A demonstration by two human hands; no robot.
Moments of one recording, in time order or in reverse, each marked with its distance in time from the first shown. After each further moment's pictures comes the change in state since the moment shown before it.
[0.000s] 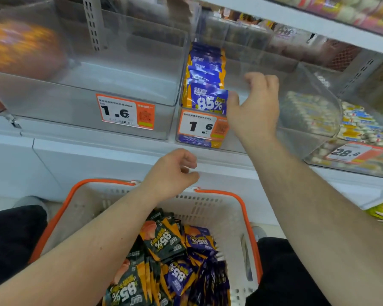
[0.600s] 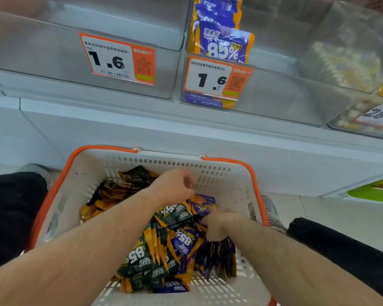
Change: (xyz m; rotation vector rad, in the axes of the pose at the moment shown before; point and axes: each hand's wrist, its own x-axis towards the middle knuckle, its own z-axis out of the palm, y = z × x) left_hand -0.018 -0.093 0.046 0.376 -0.337 -0.204; right_hand -0.265 0.105 0.077 -0.664 -1.953 -0.028
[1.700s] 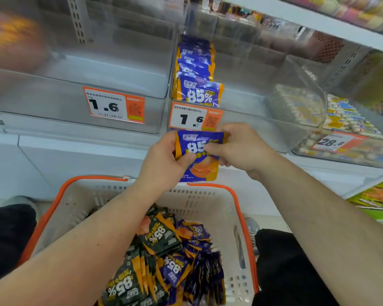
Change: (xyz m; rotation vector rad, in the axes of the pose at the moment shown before) left_hand -0.023 0.079 -0.070 -0.574 0.513 0.341; right_hand -0.209 0.040 -0.153 1.185 0.978 -0.290
